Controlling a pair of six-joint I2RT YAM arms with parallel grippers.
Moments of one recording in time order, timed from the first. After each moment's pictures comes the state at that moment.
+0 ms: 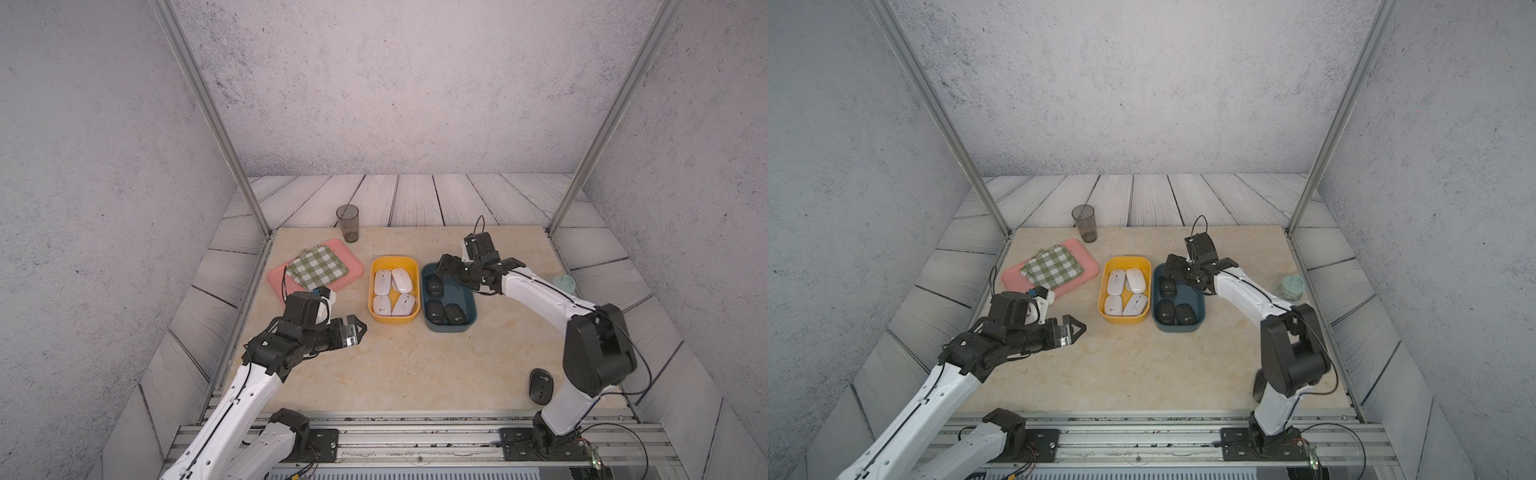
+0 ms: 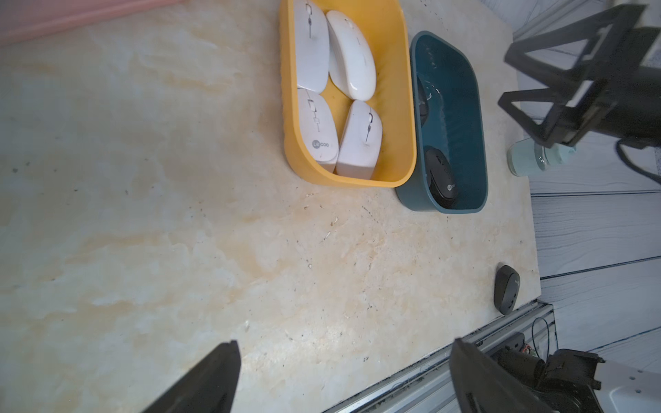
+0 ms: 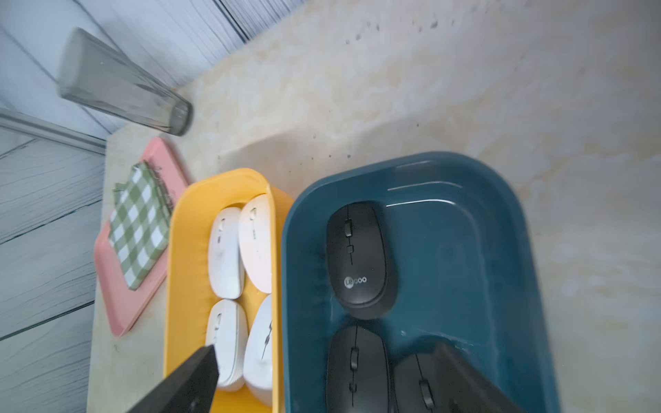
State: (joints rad) left arm -0.40 0.86 0.80 -0.76 0.31 -0.53; right arm 0.40 1.63 1.29 -0.46 -0.11 0.61
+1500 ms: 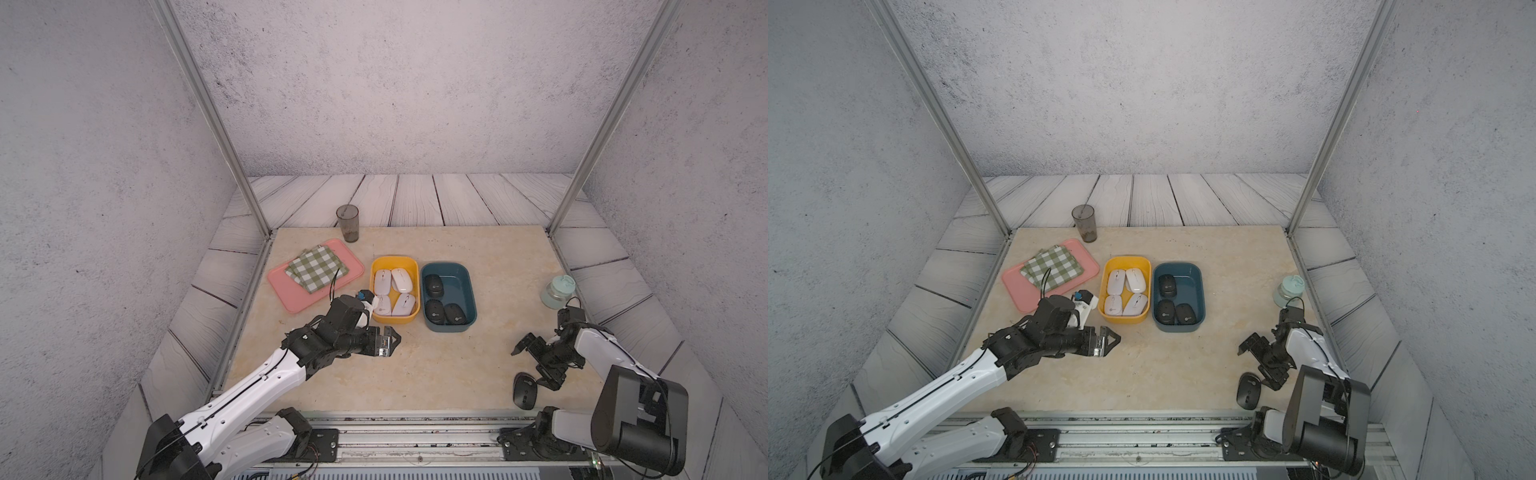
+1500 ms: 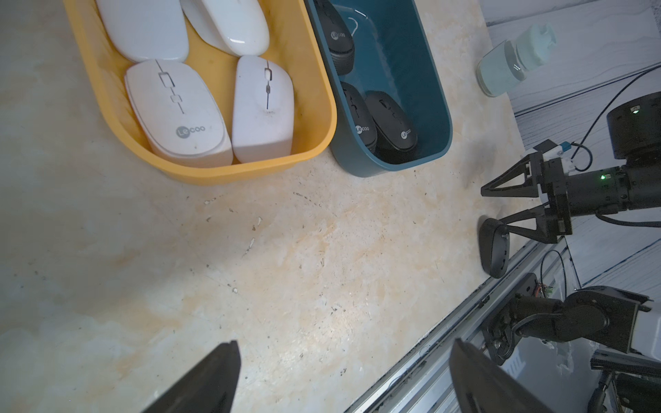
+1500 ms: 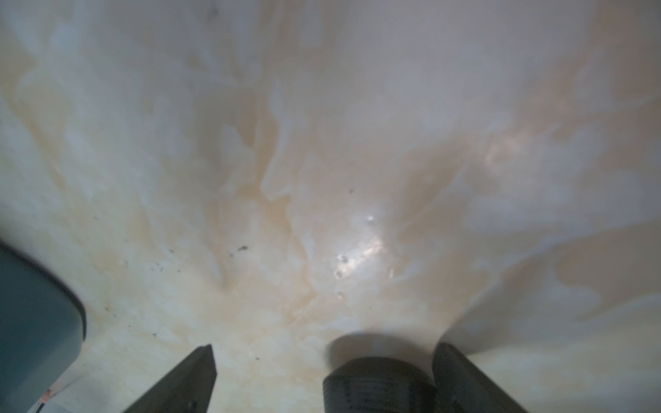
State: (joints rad) left arm -0.70 1.01 0.76 -0.52 0.23 -0.54; right arm -0.26 1.28 0.61 -0.86 -0.32 0.58
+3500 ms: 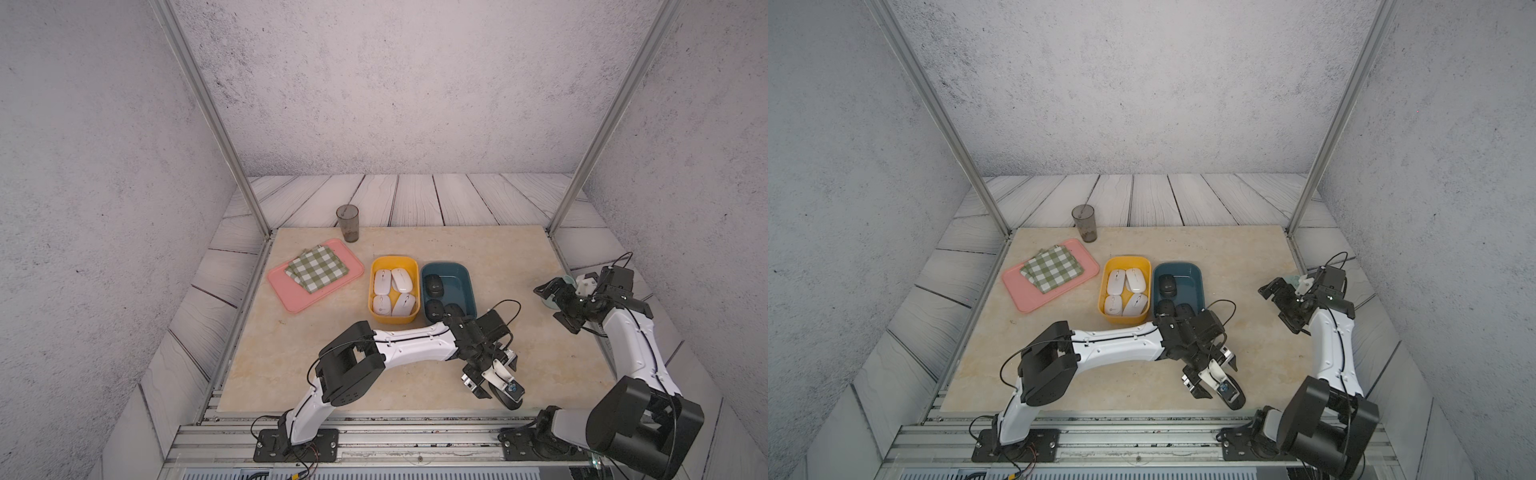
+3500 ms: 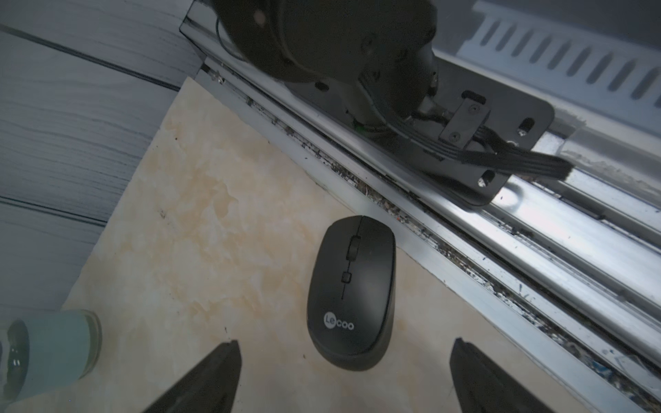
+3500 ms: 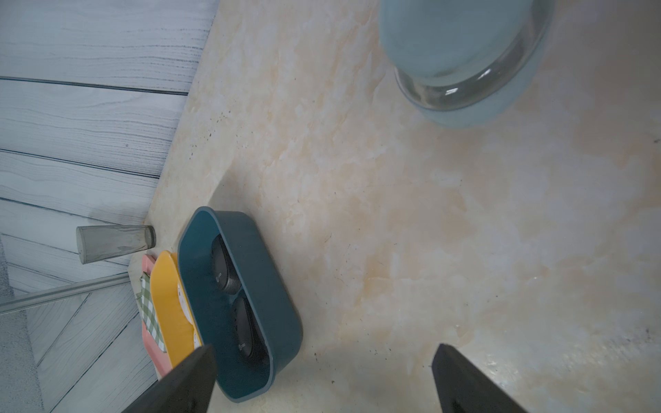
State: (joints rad) left arm -1.23 2.14 1.69 -0.54 0.50 1.25; right arm -0.43 1.25 0.99 -0.76 -0.53 0.45
